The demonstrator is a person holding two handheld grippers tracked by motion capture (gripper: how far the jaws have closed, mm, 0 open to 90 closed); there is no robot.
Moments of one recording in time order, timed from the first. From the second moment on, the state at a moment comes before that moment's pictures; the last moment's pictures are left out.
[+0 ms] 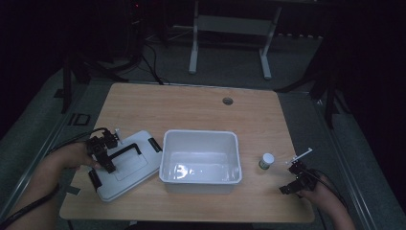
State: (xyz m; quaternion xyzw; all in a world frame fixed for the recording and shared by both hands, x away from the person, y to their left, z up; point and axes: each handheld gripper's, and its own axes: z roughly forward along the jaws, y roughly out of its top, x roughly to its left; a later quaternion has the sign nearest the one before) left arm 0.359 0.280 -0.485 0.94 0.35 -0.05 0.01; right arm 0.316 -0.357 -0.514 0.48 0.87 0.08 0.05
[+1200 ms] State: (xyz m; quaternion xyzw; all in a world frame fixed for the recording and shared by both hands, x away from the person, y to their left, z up) left arm 0.357 0.280 -0.481 0.94 0.34 -0.05 0.02; right arm 0.373 -0.314 -0.488 0.45 0.89 0.04 0.00
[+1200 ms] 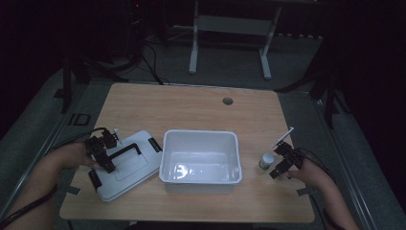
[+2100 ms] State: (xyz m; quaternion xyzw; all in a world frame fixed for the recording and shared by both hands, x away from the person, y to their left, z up) left arm 0.358 0.278 -0.489 0.94 0.34 -0.04 0.01; right arm 0.410 -0.279 -0.494 0.41 0.91 0.01 0.01
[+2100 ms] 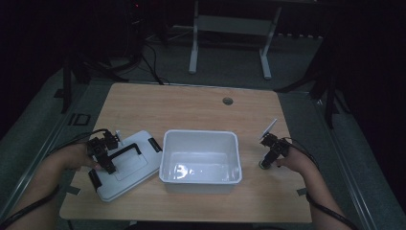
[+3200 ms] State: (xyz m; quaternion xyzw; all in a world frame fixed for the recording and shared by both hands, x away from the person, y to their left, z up) left arm 0.356 0.275 -0.487 0.94 0.34 -0.05 0.00; right arm 0.365 -0.265 -0.414 0.24 0.97 0.02 0.00
